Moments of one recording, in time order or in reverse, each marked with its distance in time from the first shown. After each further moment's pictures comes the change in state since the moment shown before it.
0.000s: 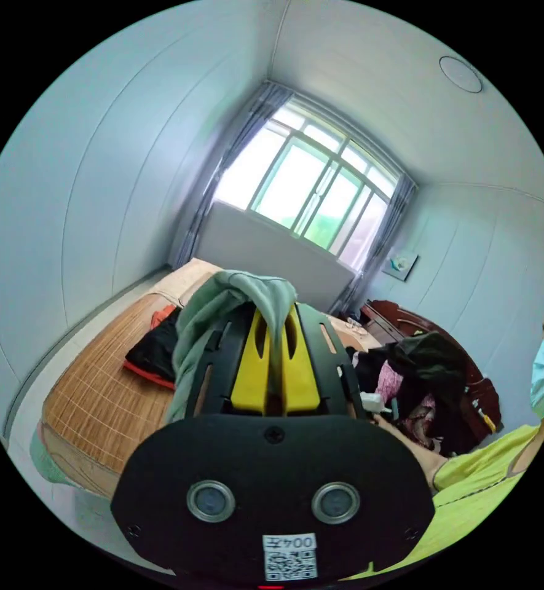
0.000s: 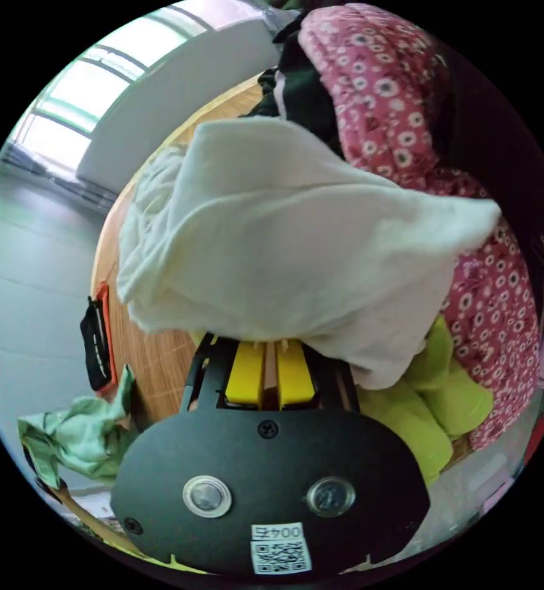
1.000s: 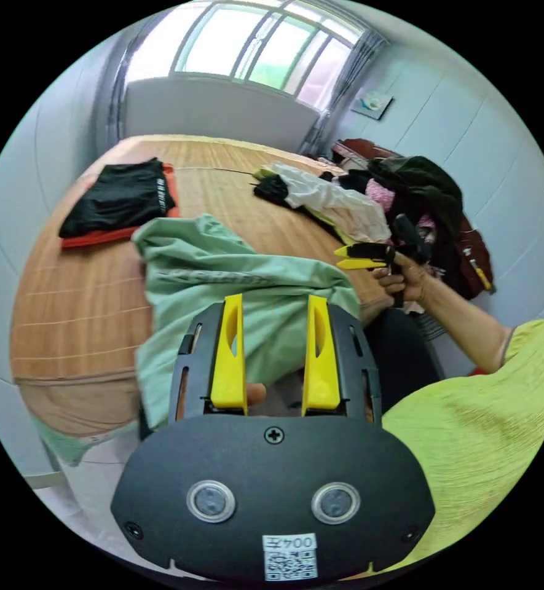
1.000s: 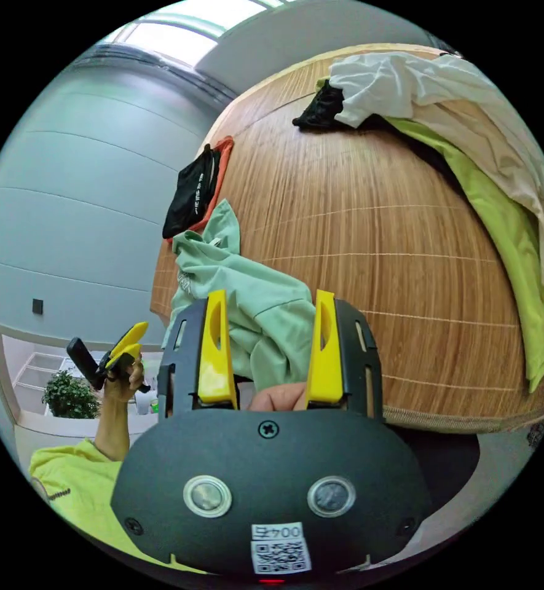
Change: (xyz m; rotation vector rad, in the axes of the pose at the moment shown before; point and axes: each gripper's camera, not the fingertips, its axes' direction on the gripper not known) left arm 0.057 0.190 0.088 -0.567 -0.036 0.303; right arm -0.147 0.290 0.077 -0.434 -0.185 -0.584
